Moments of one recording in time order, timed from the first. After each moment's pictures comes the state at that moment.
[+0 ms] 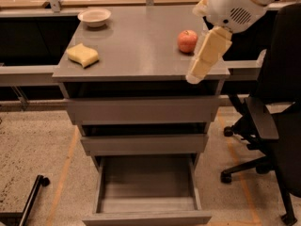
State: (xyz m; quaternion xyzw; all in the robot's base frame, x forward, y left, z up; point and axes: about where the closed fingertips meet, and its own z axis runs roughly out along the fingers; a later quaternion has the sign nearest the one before) arm 0.525 -0.097 1.011 -0.64 0.72 0.04 0.28
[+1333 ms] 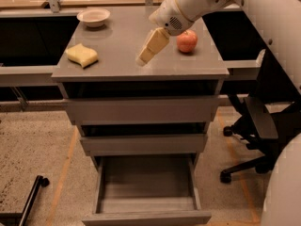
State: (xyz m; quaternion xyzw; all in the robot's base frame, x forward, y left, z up) arm 0.664 0.011 0.954 -0.61 0.69 0.18 0.35
